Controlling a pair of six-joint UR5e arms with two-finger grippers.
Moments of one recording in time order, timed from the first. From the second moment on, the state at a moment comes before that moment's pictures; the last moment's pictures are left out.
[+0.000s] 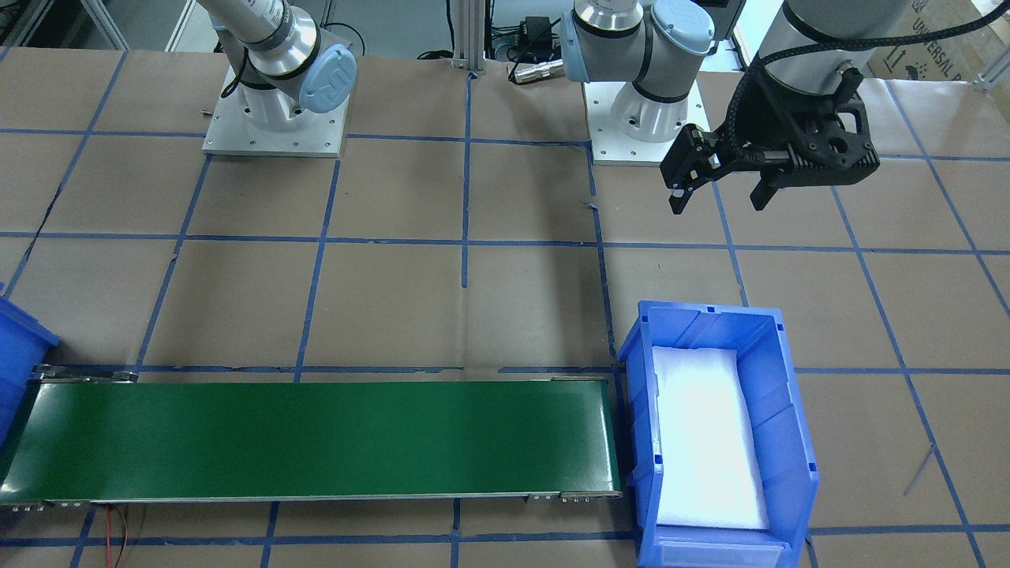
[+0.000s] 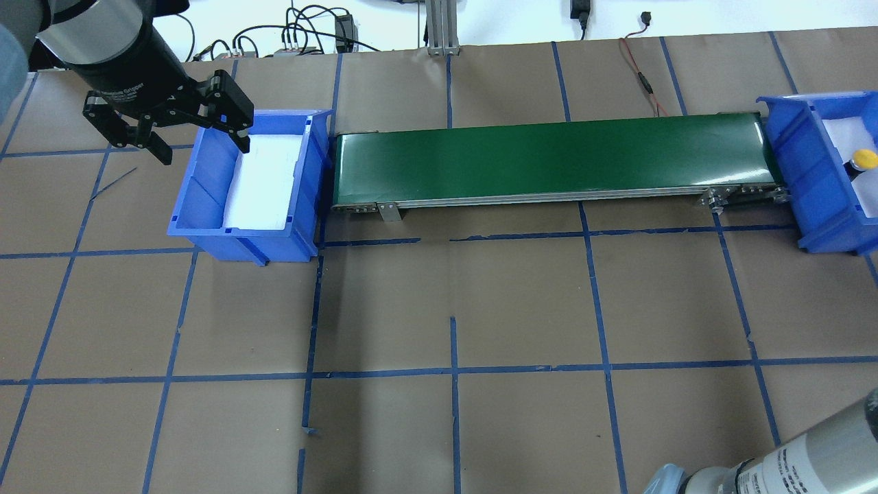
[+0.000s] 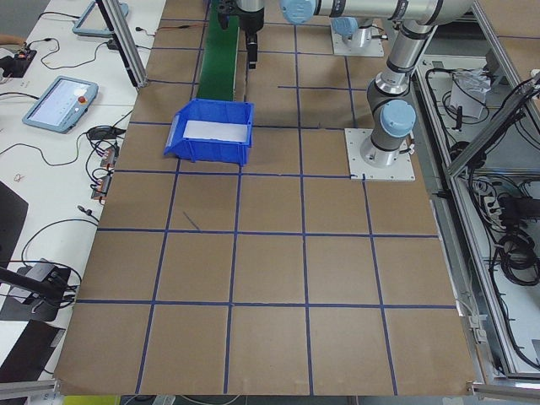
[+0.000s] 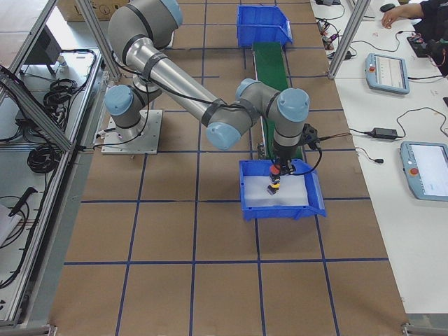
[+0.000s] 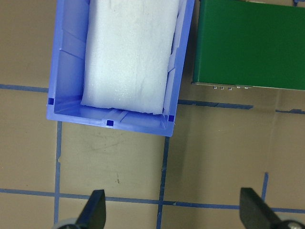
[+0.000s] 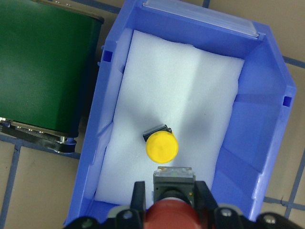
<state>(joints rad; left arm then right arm) -1.51 -1.57 -1.52 -1.60 1.55 -0.04 0.89 -1.14 1.33 -1.87 -1.54 -0.95</state>
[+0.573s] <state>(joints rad) -1.51 -1.57 -1.52 -1.60 1.55 -0.04 0.89 -1.11 1.31 -1.91 -1.49 -0.96</state>
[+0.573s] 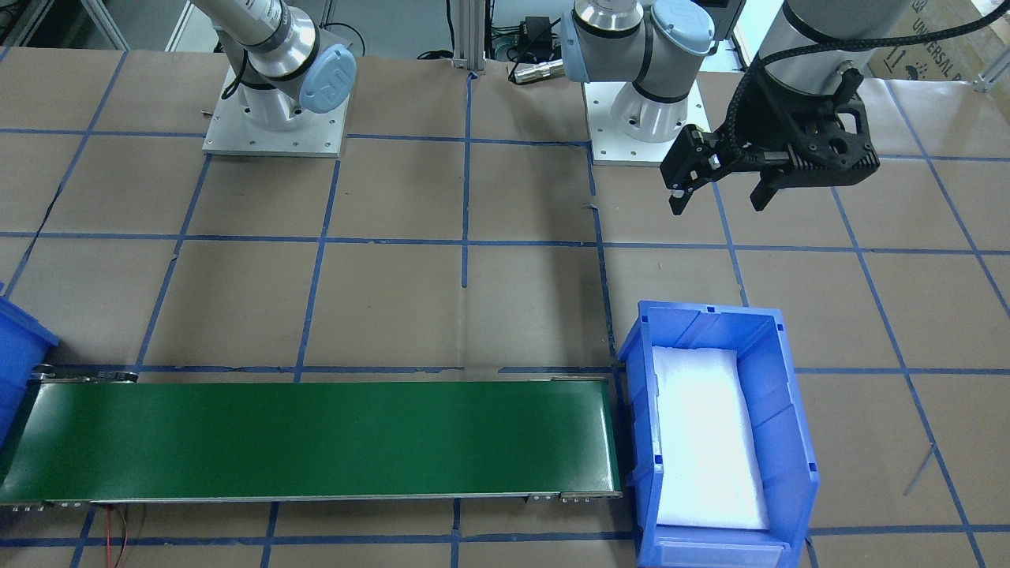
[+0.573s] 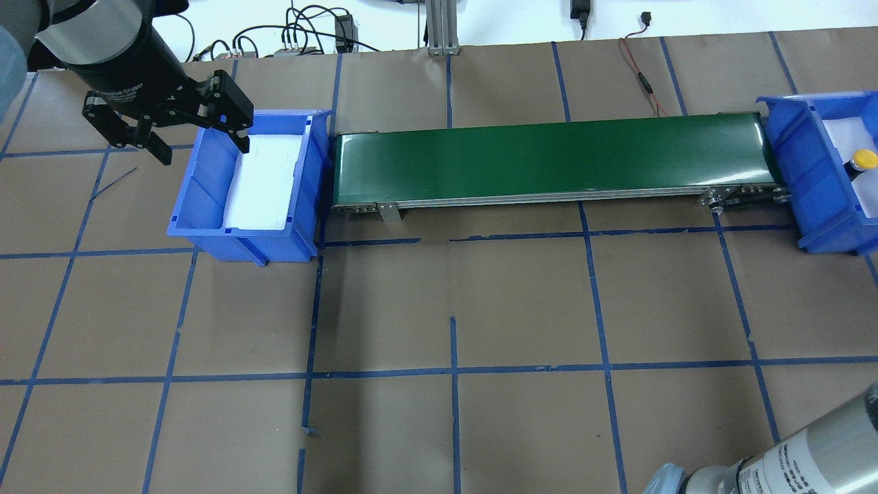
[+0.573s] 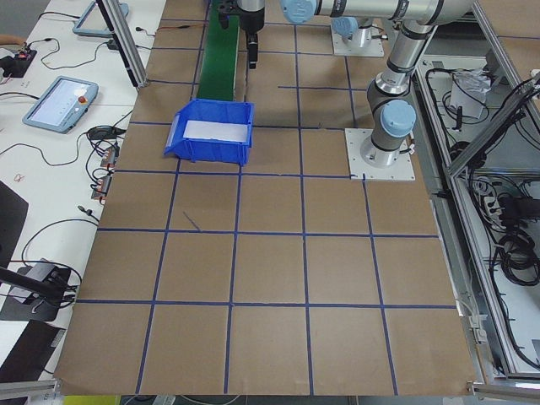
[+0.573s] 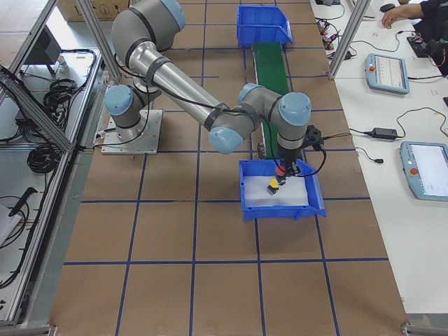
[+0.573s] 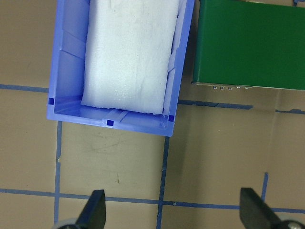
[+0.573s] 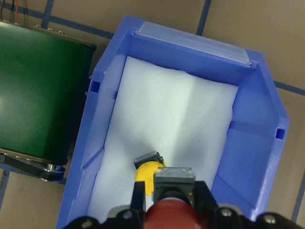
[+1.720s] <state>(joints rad) -1.51 -1.57 -1.52 -1.60 1.55 -0.04 0.89 -1.00 1.22 -1.91 -1.47 -0.97</state>
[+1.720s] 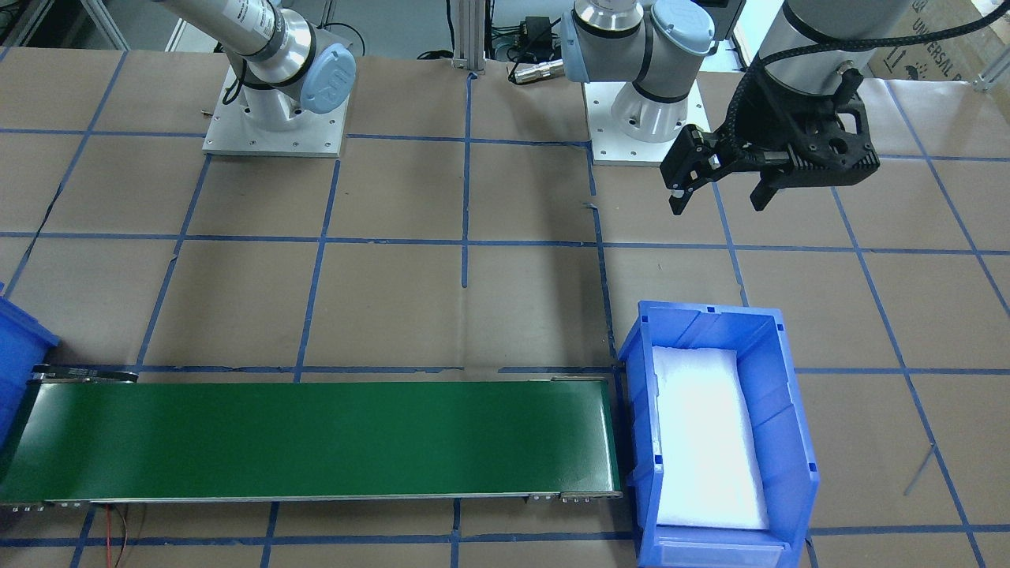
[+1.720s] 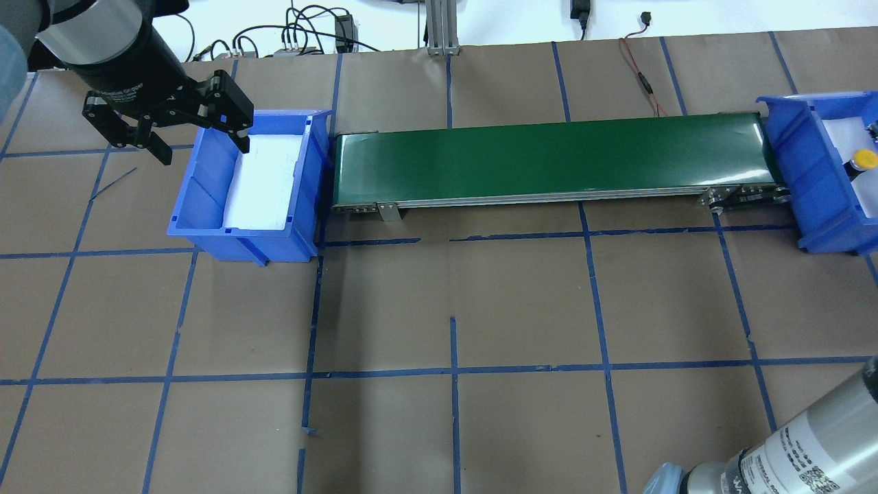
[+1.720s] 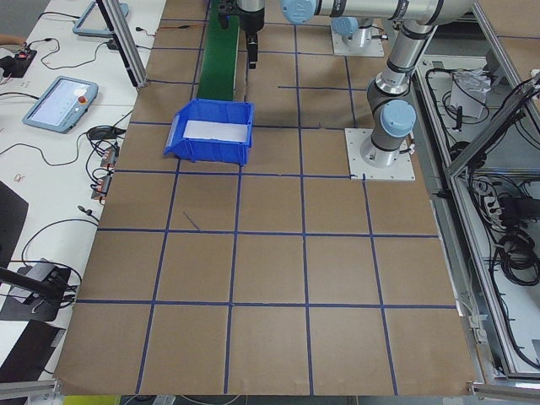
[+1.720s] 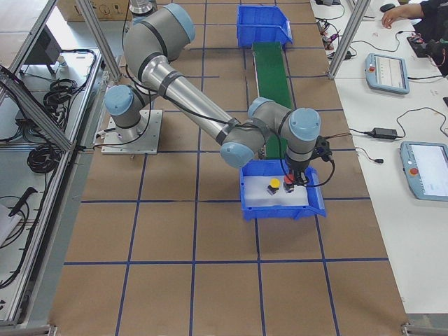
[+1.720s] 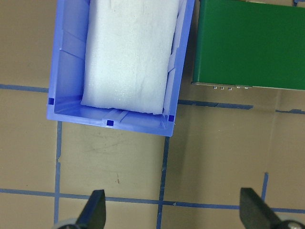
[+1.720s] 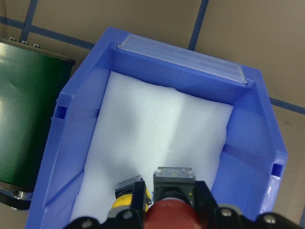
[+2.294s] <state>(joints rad) -1.51 -1.57 -1.52 -1.60 1.55 -0.04 0.89 -0.97 1.20 -1.92 -1.45 -0.98</state>
